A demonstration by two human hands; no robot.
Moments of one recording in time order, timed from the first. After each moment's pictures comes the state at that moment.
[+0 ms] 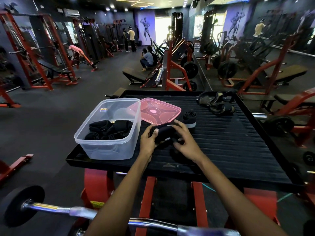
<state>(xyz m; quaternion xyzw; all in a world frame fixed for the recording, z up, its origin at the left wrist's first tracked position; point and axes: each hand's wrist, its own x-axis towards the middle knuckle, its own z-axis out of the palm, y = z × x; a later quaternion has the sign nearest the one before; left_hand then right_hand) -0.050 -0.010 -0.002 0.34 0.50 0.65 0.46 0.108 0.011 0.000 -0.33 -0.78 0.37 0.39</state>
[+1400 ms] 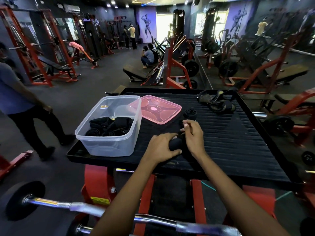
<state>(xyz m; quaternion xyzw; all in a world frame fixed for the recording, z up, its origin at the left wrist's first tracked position) -0.025 -0.038 0.008 0.75 0.62 0.23 0.06 0.106 0.016 0.002 -0.46 -0.63 0.31 0.55</state>
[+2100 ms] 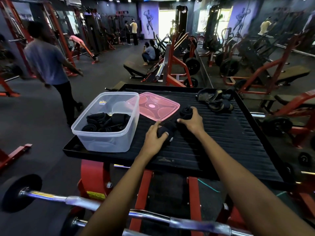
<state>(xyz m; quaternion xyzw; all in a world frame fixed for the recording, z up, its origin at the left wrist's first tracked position) -0.028 -0.033 0.008 0.57 0.64 0.45 0.25 0.122 0.077 0.030 -0.58 -0.63 0.34 0.38</state>
